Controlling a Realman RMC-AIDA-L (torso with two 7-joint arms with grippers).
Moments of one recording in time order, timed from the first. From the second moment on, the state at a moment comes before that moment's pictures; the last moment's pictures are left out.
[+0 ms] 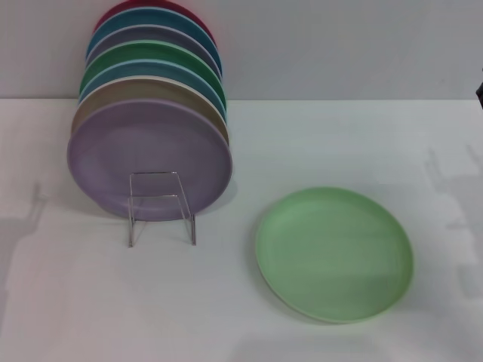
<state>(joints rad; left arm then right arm) -0.30 -2.07 -0.89 -0.19 2.20 1.51 -0.16 0.46 2.08 0.50 0.14 -1.82 -1.52 -0.11</state>
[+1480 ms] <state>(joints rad) -0.28 -2.07 -0.88 -0.19 2.21 1.51 -0.16 0.38 1.96 1.05 0.97 -1.87 -0.40 -0.75</state>
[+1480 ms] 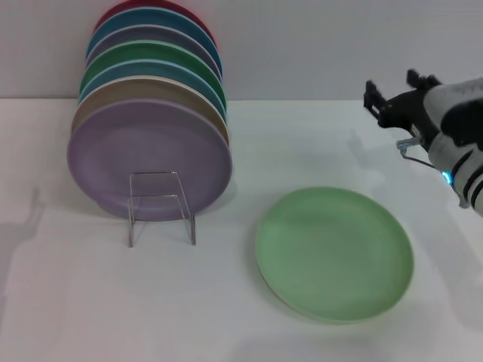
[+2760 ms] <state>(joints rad) -0.27 -2.07 -0.88 -0.22 2.20 1.51 -0.17 0.60 2.03 2.10 1.24 -2.59 1.47 -0.39</state>
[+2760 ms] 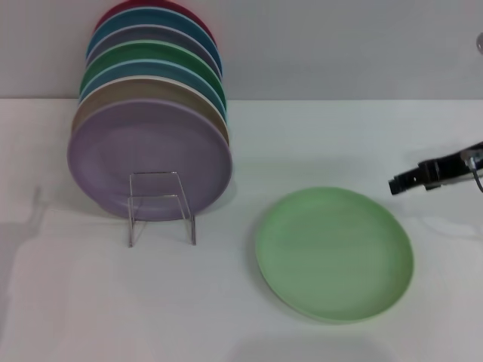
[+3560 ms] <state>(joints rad) -0.27 -2.07 -0.89 -0.22 2.20 1.51 -0.17 0.63 2.03 2.09 1.00 -2.60 1.41 -0.45</state>
